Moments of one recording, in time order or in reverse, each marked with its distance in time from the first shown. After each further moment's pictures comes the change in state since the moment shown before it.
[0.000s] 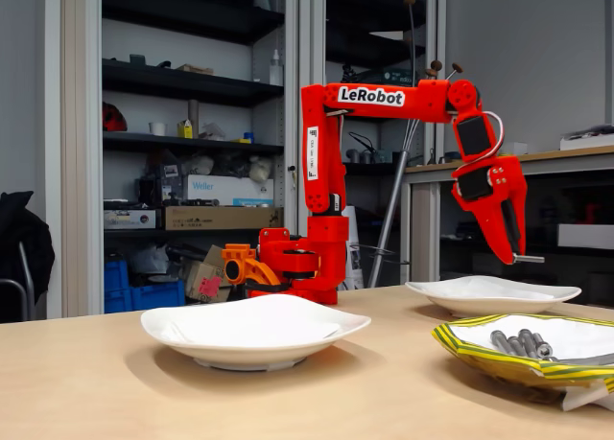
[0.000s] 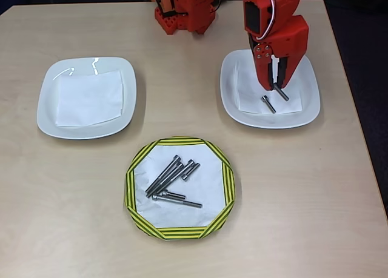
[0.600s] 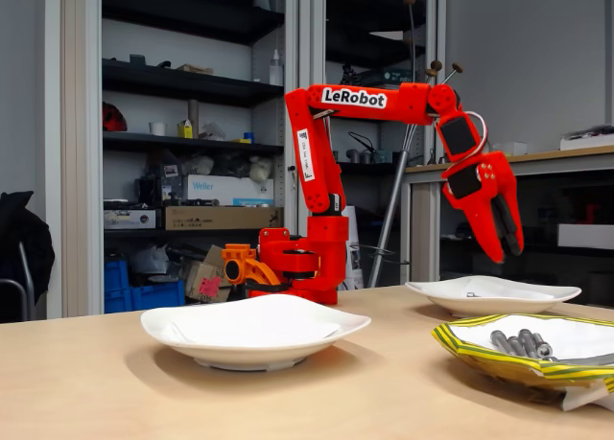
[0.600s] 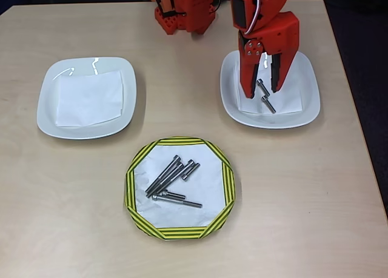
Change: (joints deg) arm 7.7 3.5 2.5 -6.2 -12.8
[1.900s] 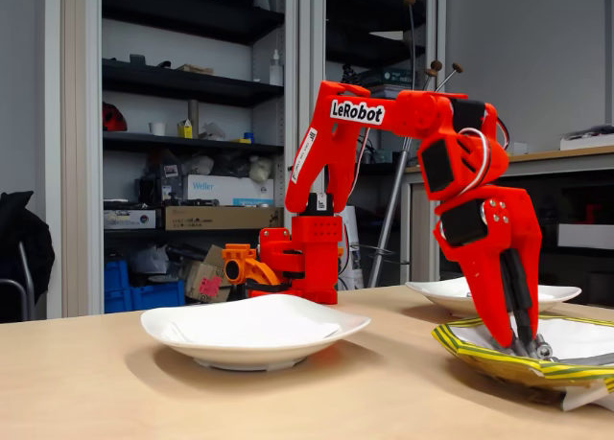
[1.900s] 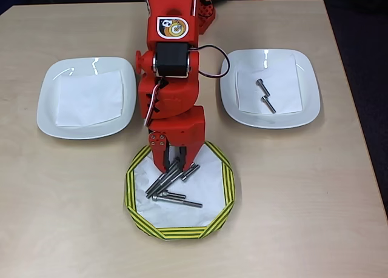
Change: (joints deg) arm 30.1 -40.8 -34.9 -0.6 -24.6
